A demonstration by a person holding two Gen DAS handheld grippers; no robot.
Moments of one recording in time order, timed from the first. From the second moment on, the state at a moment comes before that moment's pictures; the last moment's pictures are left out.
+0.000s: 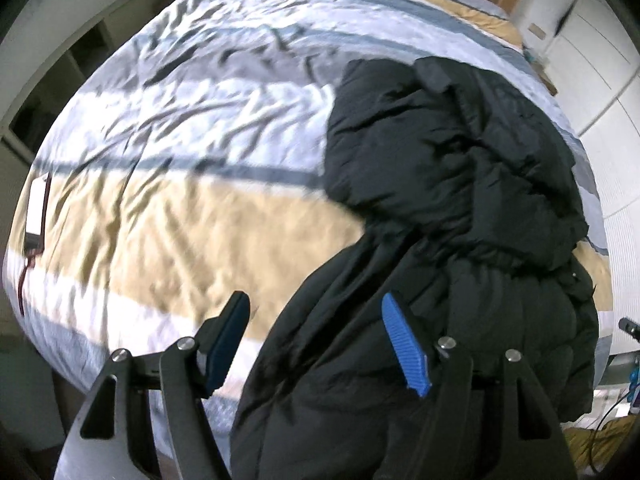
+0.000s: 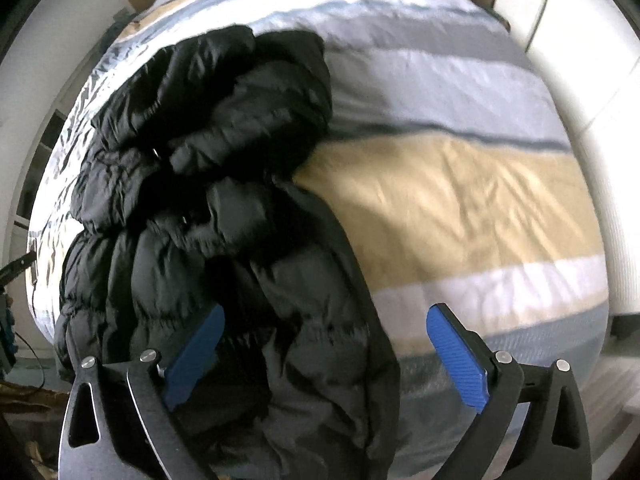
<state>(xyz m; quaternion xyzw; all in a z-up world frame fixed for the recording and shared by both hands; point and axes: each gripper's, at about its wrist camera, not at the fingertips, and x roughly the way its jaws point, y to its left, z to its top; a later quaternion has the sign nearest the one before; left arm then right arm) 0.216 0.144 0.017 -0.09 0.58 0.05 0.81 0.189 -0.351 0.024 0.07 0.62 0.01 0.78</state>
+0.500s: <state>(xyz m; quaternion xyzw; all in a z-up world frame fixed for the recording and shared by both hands) 0.137 0.184 -0.062 -0.19 0.65 0.05 0.74 0.144 -0.370 -0.050 0.13 0.70 -0.01 0.70</state>
